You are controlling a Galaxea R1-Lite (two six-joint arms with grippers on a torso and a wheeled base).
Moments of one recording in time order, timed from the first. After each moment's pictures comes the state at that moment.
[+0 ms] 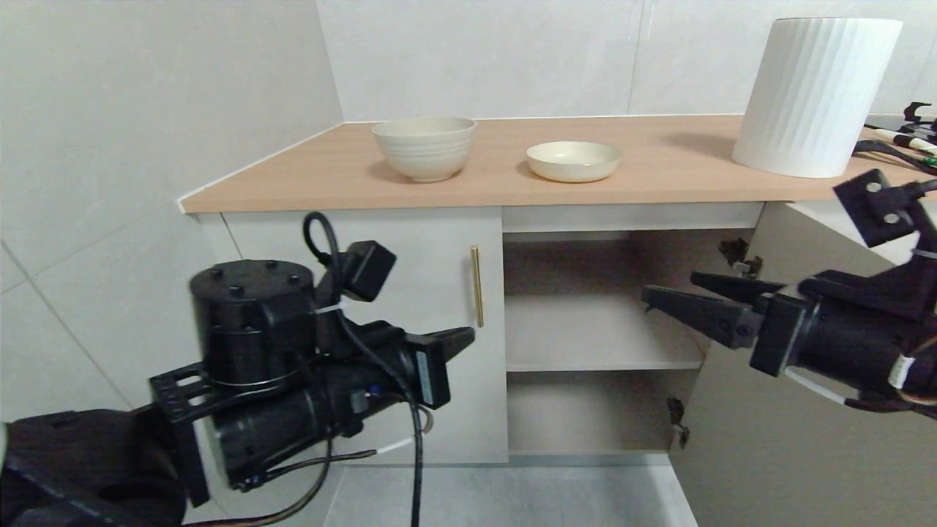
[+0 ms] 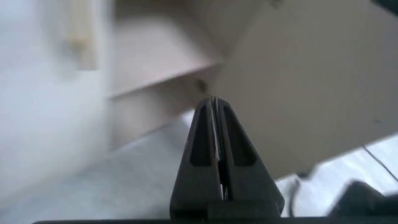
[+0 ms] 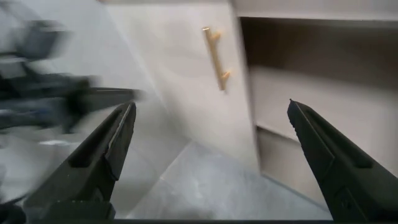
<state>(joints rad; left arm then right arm) -0.65 1.63 -0.63 -0.77 -0.09 -0.36 0.56 1.38 -0.63 -0.70 0.16 0.24</state>
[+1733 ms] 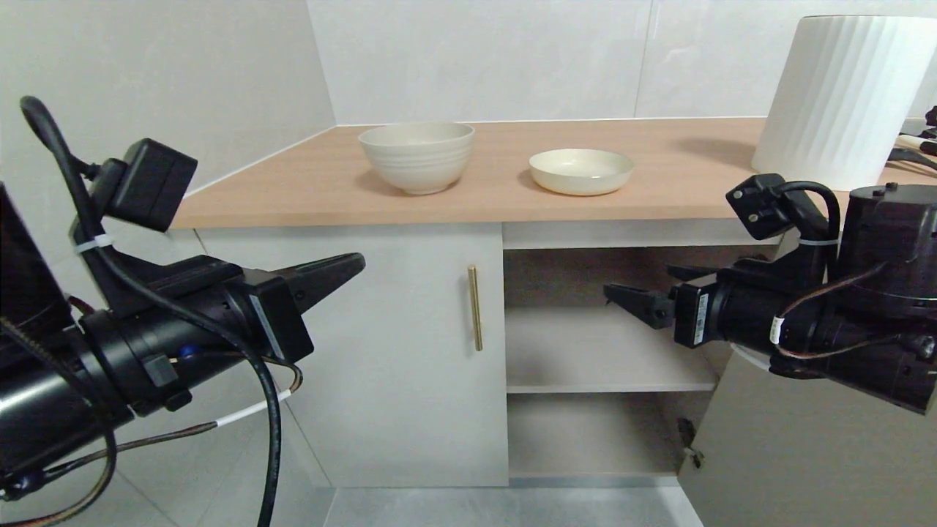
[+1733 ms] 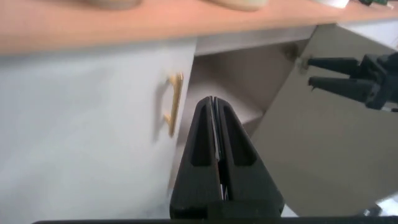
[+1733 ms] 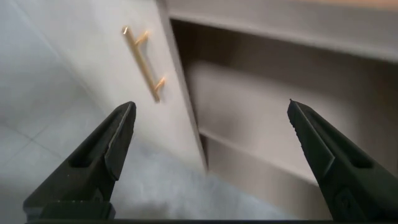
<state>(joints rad) -0.52 1.31 -0.66 -0.60 -0.08 -0.22 0.59 1.53 -0.78 -0.59 -0.04 0.10</state>
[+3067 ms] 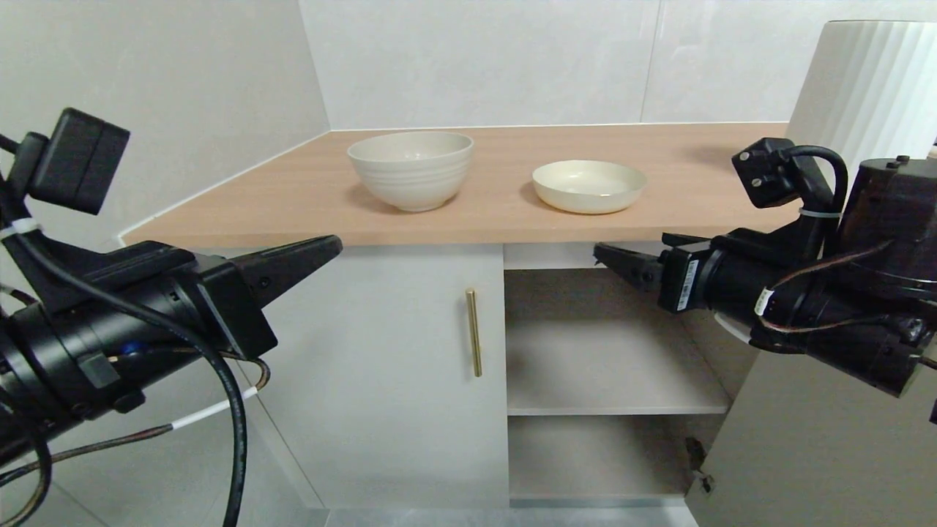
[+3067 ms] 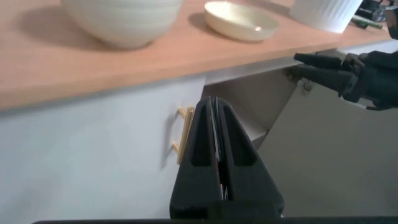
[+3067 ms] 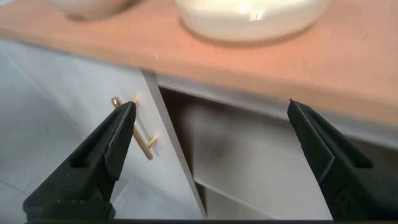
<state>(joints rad) -0.52 1.25 -0.67 -0.58 -0.09 -0.22 0.63 1.55 -0.82 -0.70 -0.12 0.12</state>
